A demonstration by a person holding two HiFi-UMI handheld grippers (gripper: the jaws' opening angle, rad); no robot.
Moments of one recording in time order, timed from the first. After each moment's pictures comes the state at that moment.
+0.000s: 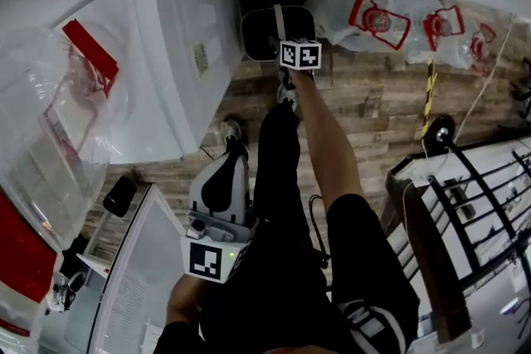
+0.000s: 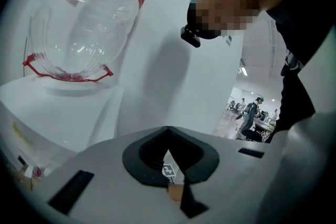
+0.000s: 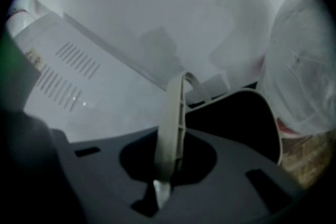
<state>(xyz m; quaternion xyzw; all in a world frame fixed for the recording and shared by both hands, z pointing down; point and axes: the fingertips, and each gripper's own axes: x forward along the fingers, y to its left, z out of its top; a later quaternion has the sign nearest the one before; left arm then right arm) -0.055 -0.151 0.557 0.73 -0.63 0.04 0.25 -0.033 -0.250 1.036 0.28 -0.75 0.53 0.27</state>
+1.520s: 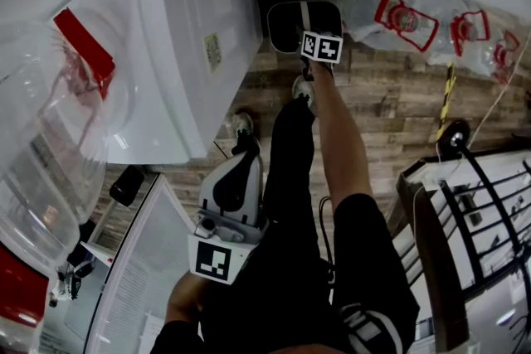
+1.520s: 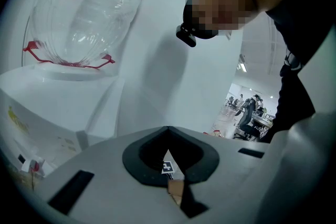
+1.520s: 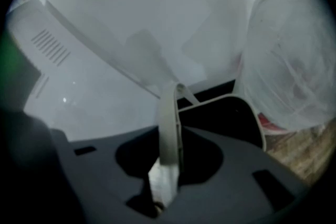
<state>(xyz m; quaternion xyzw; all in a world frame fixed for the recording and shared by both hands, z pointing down) -0.055 -0.142 0.588 0.74 -0.62 0.06 0.27 0.001 -0.255 1.097 0.35 -0.72 0.51 0.32</state>
